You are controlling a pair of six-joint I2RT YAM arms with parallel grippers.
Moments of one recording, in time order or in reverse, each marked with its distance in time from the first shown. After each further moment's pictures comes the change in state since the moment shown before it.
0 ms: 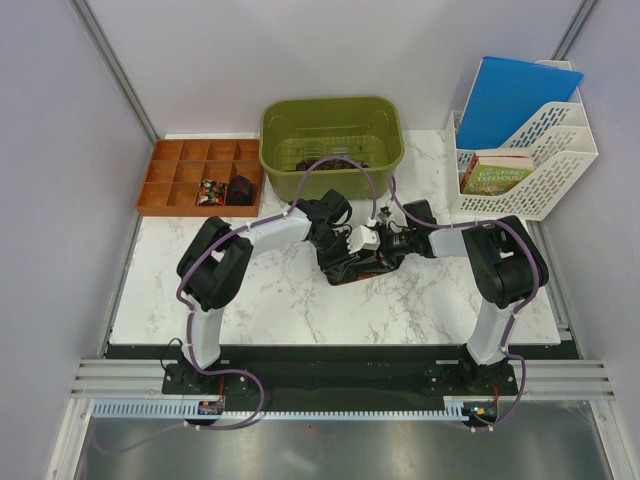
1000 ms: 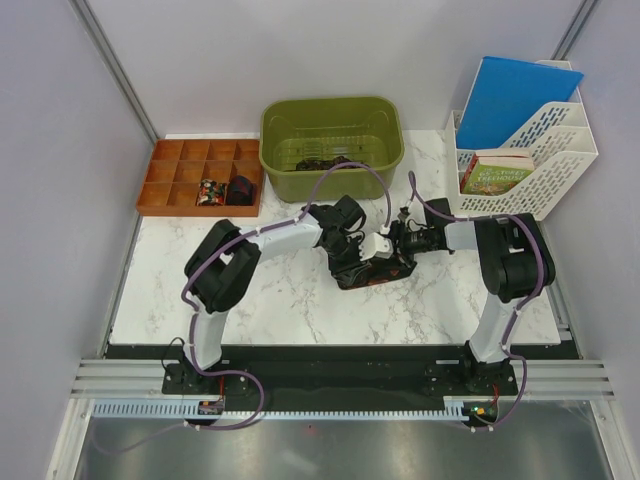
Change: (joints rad) left arm -0.088 0.025 0.033 0.021 -0.023 -0.010; right arm -0.151 0.031 0.040 -0.214 -0.041 -0.133
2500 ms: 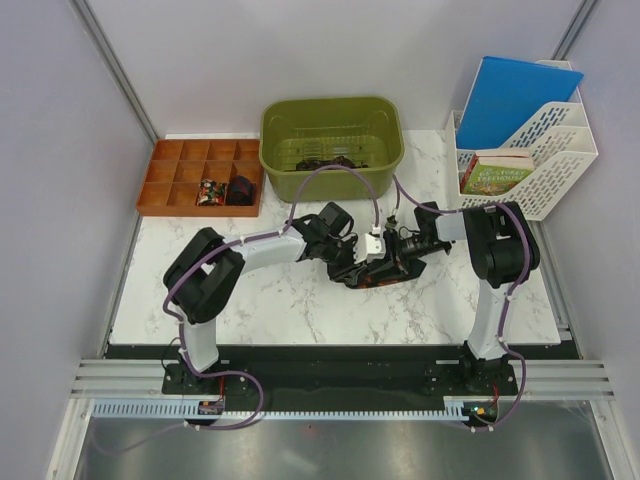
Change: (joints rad) left arm 0.013 -0.153 -0.243 0.331 0.077 -0.042; right arm 0.021 0.143 0.120 -0.302 -0.132 -0.308
